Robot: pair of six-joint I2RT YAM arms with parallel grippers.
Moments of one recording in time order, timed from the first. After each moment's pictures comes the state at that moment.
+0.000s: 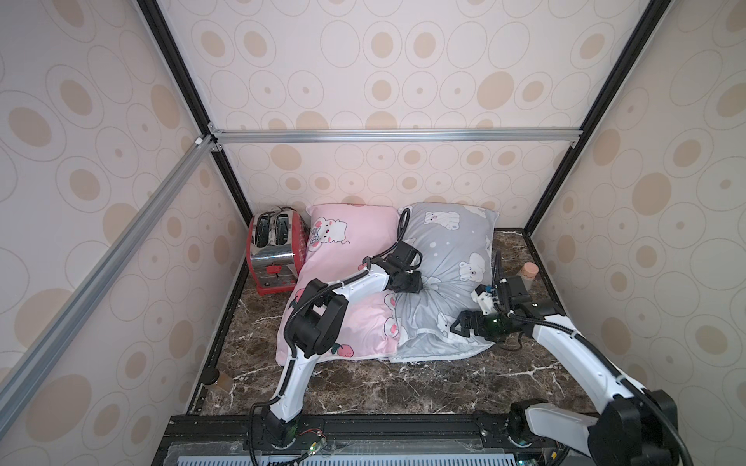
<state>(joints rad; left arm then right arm) -0.64 2.19 1.73 -0.48 0.16 -0.47 0.17 1.12 0.84 -0.89 -0.42 0.26</state>
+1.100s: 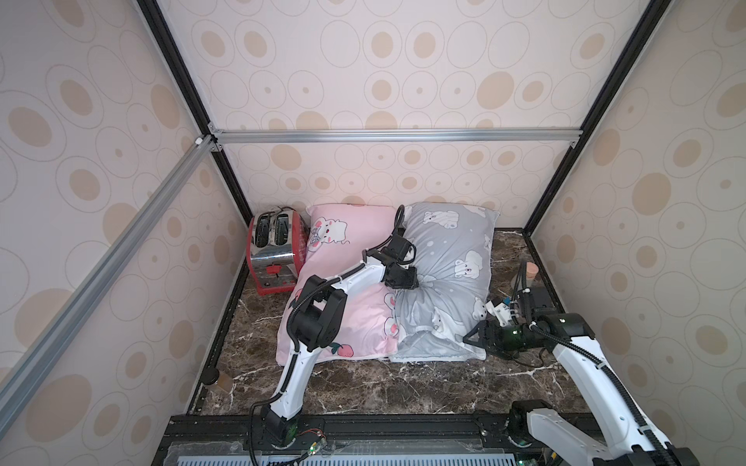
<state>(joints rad) -0.59 2.26 1.84 -0.59 0.26 -0.42 0.07 0.95 0.82 -1.13 -0.63 0.36</state>
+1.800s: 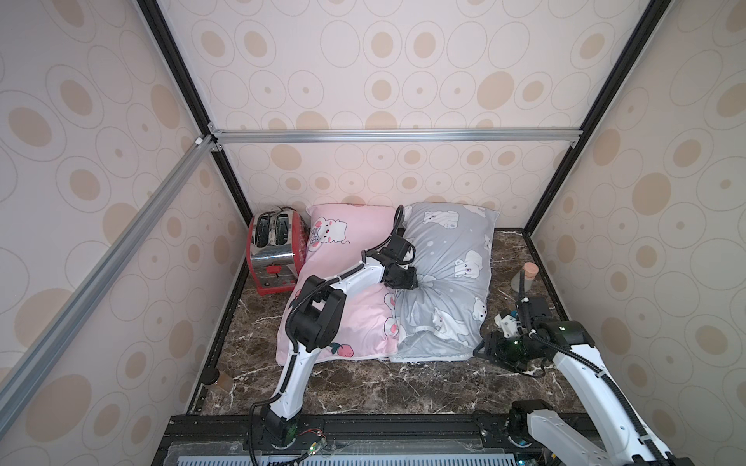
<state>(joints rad) -0.59 2.24 1.82 -0.57 0.26 -0.42 0.07 0.91 0.77 -1.18 -0.41 0.41</state>
